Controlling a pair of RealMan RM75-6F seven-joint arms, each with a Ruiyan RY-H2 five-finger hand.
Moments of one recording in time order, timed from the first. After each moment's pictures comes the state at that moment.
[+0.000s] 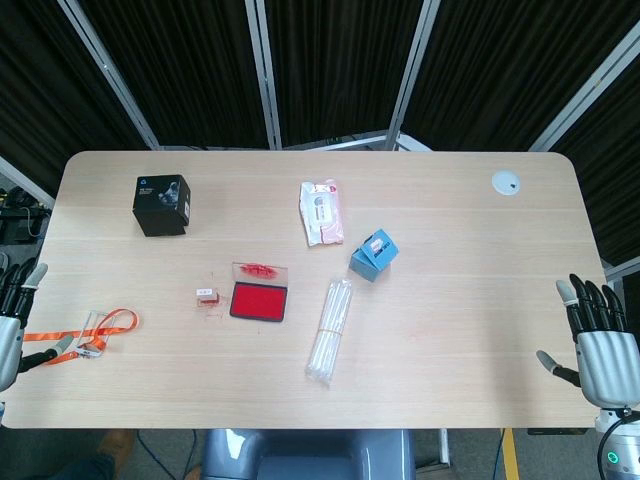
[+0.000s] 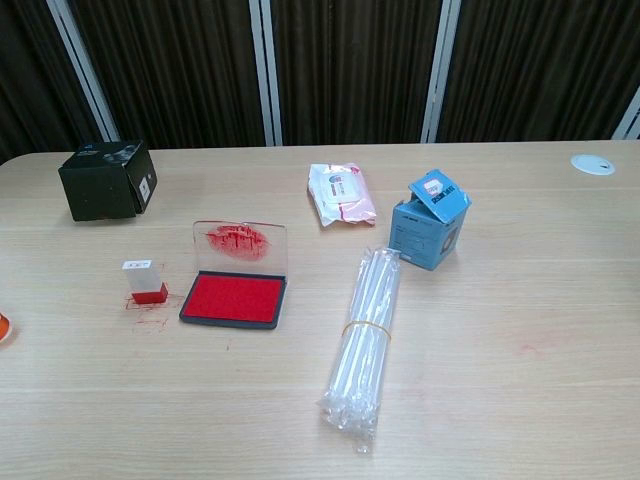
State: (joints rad) left arm -0.08 -1.17 -0.06 -1.54 1.58 1.61 0.00; right arm 0.06 -1.16 0.08 -1.57 -1.57 1.60 -0.12
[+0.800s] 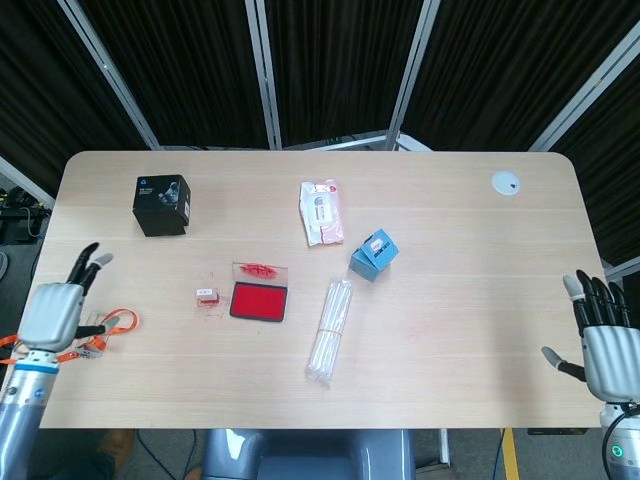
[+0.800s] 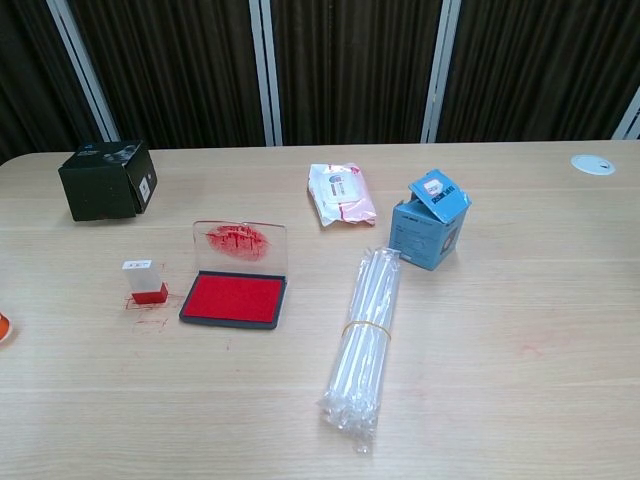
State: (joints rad) left arm -0.27 -1.23 -0.14 -1.63 1.36 1.26 0.17; right arm 0.07 -1.15 0.10 -1.58 -1.52 1.56 -0.10
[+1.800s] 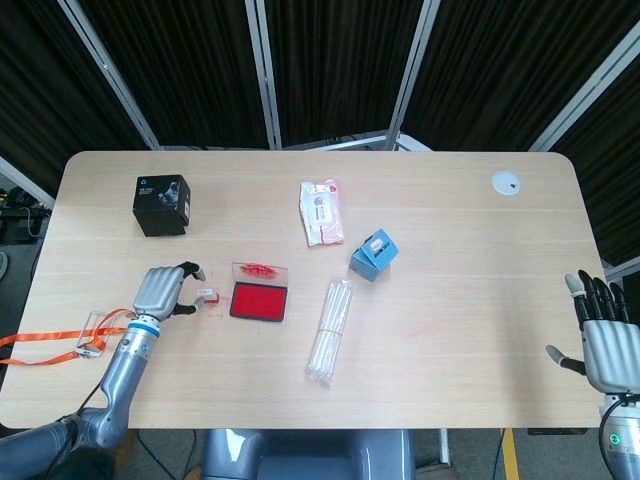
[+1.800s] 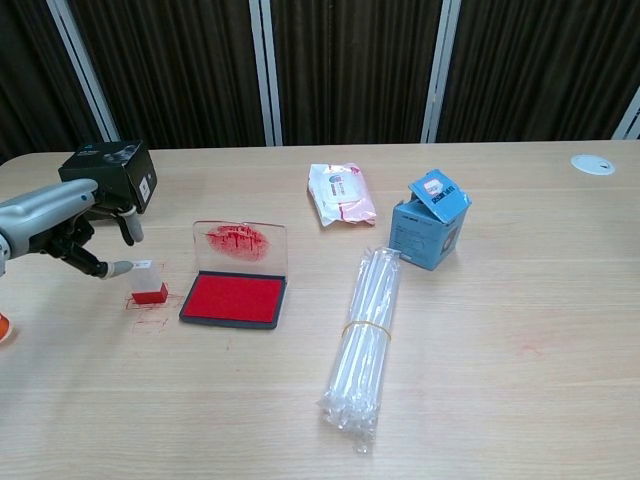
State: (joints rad) left arm -0.52 -1.63 -0.19 -1.31 1.16 1.02 0.19; right arm 0.09 -1.17 0.11 -1.53 -1.44 1.48 -0.11
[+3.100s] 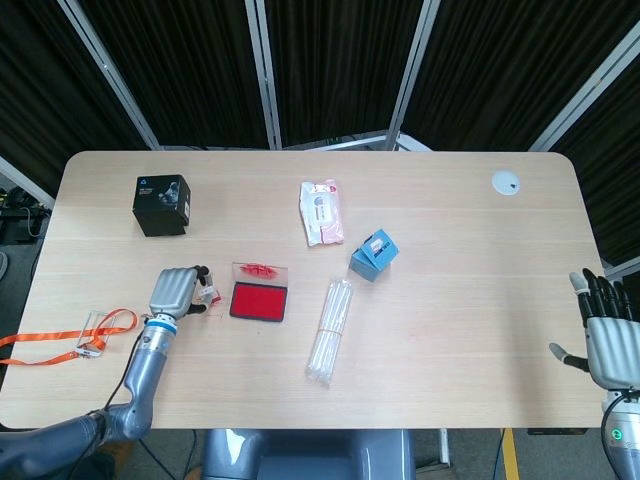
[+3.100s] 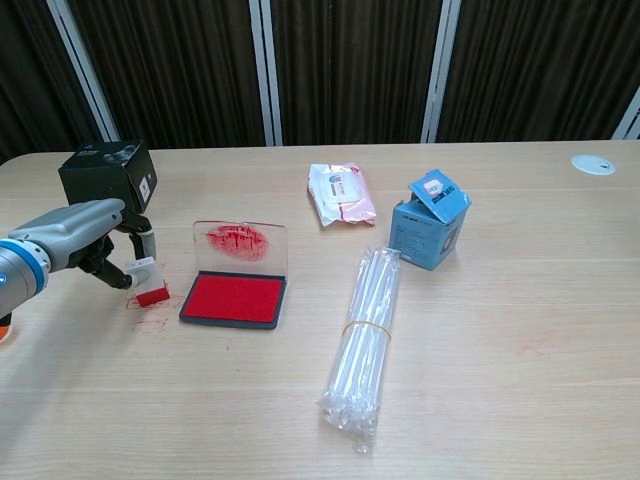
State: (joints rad) left arm -0.57 -1.75 -0.21 -1.21 1.04 1.01 0.33; right arm 0.10 -1.17 0.12 -1.51 -1.41 1.45 -0.10
